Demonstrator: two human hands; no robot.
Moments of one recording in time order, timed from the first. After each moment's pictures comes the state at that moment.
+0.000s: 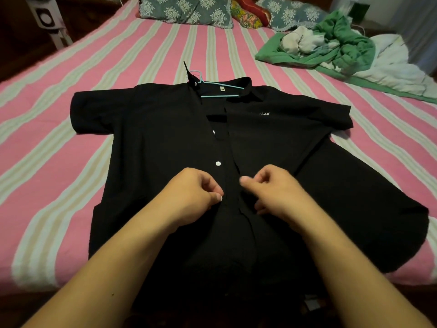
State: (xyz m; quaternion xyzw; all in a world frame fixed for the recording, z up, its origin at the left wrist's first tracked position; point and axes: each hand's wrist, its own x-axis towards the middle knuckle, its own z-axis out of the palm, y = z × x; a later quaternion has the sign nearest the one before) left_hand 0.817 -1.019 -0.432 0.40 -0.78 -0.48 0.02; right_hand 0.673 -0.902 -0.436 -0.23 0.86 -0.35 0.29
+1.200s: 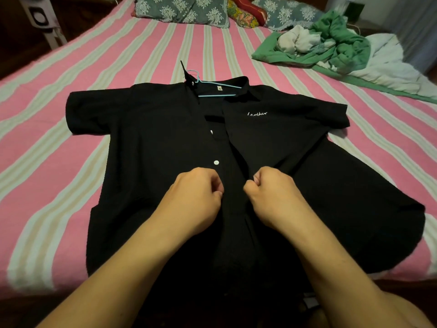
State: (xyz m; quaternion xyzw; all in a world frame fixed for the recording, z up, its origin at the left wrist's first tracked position) left_hand 0.813 -1.005 -0.429 0.38 -0.86 -0.33 0.04; right_hand 0.697 -0.901 -0.421 -0.30 0.91 -0.21 0.17
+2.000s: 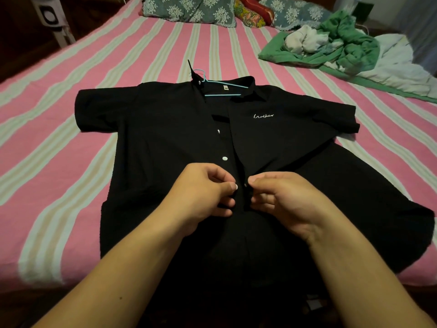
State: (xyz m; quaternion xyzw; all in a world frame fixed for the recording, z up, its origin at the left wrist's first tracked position) left_hand 0.811 -1.004 -0.428 0.37 -0.63 -0.67 0.13; right_hand 0.688 -0.893 -0.424 -0.16 0.68 -0.55 0.46
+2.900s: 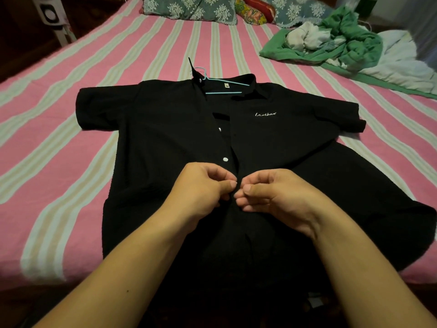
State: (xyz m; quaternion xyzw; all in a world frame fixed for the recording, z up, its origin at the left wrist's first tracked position) left_hand 0.812 -1.005 -0.438 0.39 -0.69 -0.59 0.15; right_hand 0.684 -0.893 -0.426 -0.22 0.67 -0.51 0.49
